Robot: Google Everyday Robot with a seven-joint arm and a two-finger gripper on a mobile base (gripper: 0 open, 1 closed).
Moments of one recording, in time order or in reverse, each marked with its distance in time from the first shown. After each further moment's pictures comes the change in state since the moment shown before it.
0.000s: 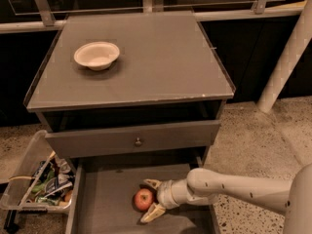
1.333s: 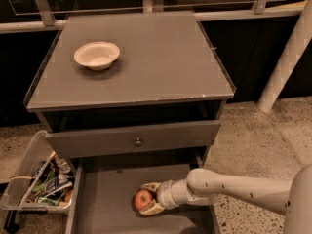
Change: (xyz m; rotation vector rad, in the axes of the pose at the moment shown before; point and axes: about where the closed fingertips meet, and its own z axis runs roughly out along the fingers) arm 0.000 0.000 0.000 0.000 0.000 0.000
